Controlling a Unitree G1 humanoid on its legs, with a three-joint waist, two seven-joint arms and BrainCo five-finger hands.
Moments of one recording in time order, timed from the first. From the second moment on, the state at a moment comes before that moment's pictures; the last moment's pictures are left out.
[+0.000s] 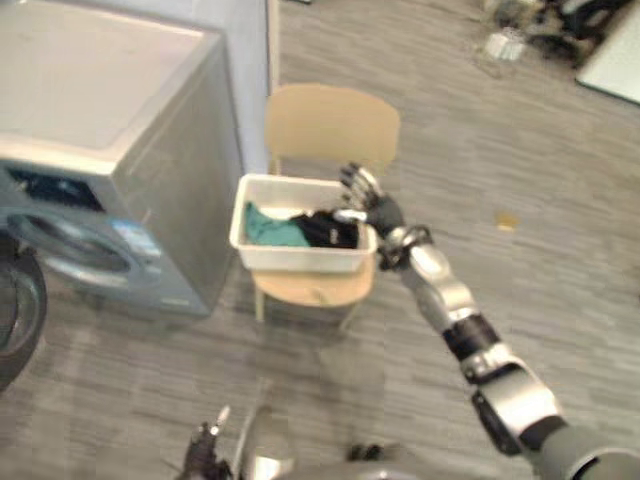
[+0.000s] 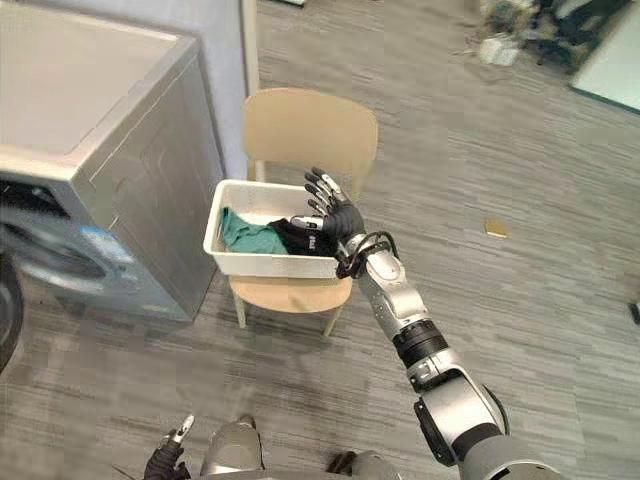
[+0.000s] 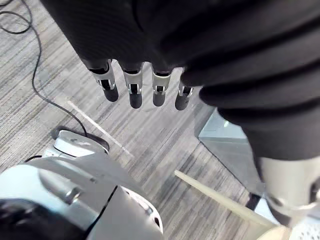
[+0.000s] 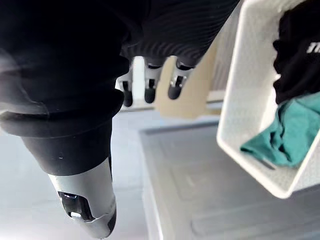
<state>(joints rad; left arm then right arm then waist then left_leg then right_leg) 0.21 0.08 0.27 0.85 -0.22 -0.10 0.03 -0.64 -0.22 0.32 0.46 0.57 -0.11 0.15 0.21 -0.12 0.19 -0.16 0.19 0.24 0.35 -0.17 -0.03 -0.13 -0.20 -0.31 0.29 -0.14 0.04</state>
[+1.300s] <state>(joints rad) 0.11 0.13 0.27 0.75 -0.27 -0.12 0.04 -1.00 -0.37 0.25 0.96 -0.13 -0.01 0.02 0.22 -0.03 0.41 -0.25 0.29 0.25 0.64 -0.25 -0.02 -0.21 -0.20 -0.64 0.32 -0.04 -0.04</state>
